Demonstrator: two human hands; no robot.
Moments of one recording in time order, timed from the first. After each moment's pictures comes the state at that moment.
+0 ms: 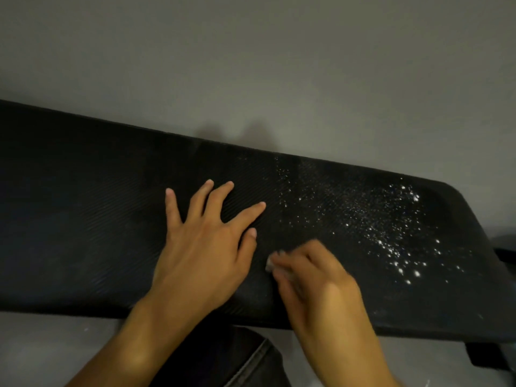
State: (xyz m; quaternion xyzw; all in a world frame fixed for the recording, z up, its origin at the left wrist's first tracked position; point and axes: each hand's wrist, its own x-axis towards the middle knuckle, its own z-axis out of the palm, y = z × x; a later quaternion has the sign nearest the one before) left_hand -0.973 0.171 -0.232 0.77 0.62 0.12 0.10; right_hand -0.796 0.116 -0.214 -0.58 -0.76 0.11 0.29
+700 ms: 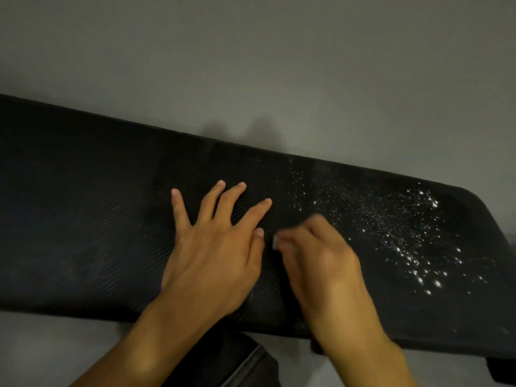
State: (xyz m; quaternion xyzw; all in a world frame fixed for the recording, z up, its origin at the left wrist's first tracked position) left_hand -0.975 0.171 -0.231 0.76 0.63 0.12 0.09; right_hand -0.811 0.152 -0.215 -0.58 -0.77 0.09 0.26
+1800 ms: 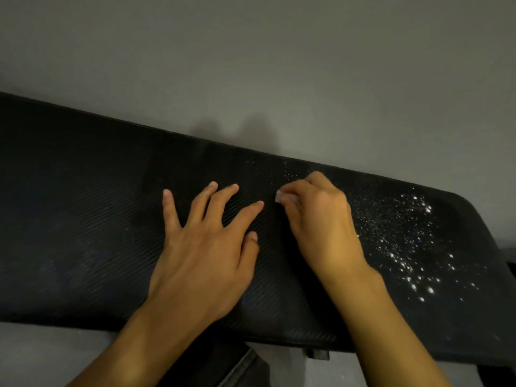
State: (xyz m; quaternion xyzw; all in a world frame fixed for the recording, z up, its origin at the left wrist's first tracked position) left_hand -0.975 0.173 -0.229 0.75 0.64 0.13 0.11; right_hand -0.804 0.226 -0.210 -0.61 -0.75 0.06 0.25
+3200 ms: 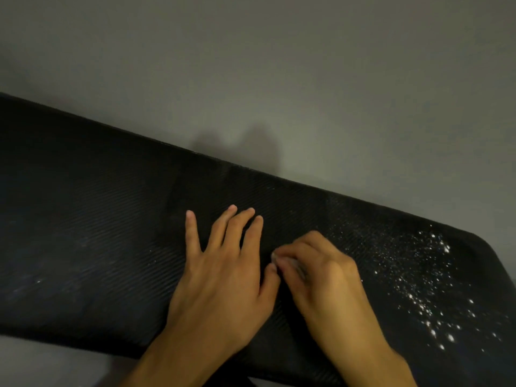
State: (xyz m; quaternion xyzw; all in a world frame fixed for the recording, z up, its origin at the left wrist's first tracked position) left_hand -0.976 0.176 -0.237 0.74 0.65 0.16 0.09; right_hand -0.816 0.187 -0.201 -0.54 -0.81 0.14 0.21
